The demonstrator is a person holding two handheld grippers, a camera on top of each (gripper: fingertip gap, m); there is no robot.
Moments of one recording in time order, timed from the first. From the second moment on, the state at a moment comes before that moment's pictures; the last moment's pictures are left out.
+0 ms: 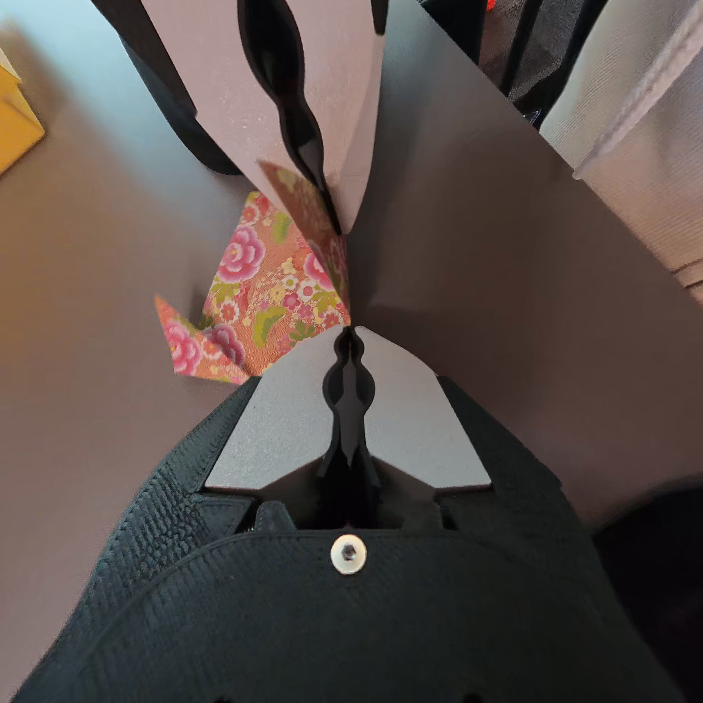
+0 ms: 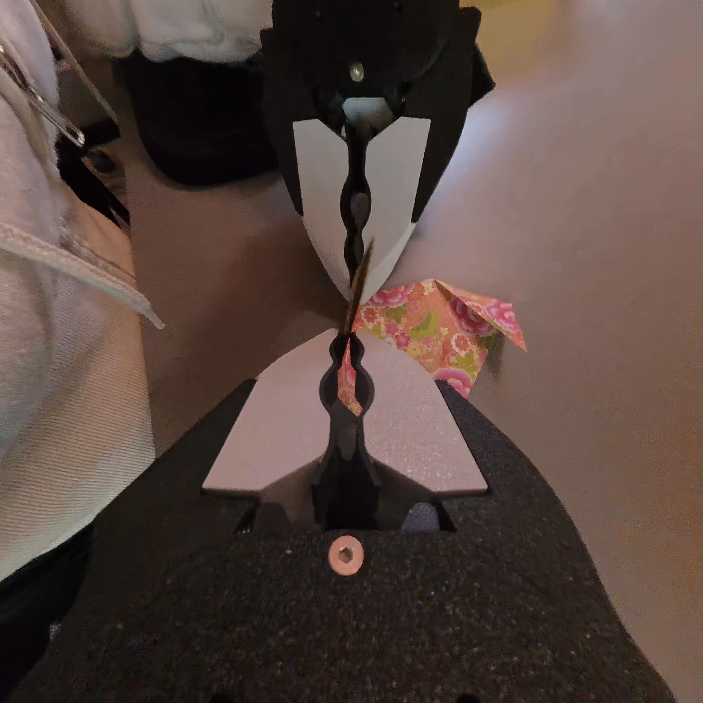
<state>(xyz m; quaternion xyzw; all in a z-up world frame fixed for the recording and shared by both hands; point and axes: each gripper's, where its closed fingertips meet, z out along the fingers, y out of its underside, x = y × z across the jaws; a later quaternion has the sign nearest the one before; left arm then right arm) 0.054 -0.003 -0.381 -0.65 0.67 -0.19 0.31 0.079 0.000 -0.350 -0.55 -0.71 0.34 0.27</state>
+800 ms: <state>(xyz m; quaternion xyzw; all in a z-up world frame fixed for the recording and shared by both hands) 0.034 -0.034 -0.362 -0.79 0.51 -0.17 0.30 0.076 0.007 -0.359 -0.71 -0.57 0.39 0.15</state>
